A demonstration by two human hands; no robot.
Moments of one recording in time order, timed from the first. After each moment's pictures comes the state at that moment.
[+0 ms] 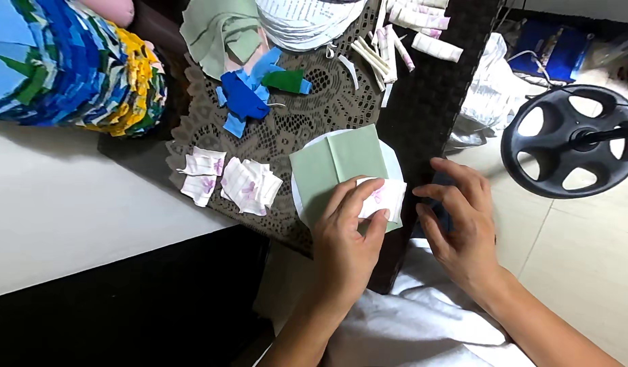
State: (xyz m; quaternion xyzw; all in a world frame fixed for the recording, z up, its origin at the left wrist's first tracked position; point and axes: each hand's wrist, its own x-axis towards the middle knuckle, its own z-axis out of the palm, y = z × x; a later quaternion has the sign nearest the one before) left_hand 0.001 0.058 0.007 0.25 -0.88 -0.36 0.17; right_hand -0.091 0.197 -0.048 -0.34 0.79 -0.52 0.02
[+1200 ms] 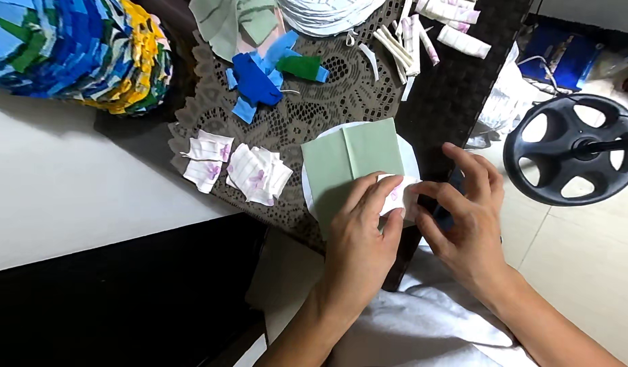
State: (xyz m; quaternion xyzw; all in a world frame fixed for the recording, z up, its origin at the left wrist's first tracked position) left_hand 0.002 0.061 0.013 0.25 -0.90 -0.33 0.15; right_hand -0.093 0.185 -0.036 -0.37 0.81 -0.45 0.04
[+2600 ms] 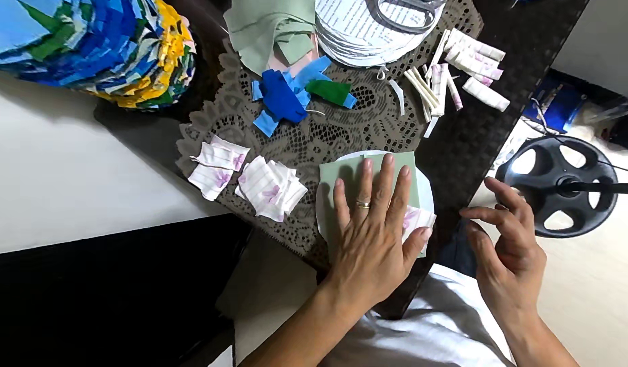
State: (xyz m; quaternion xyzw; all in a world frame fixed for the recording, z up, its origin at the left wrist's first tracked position) left_hand -0.008 0.038 -0.006 0.18 -0.98 -0.11 0.07; right_hand -0.112 0.197 -0.038 -0.26 0.76 -0.59 0.07
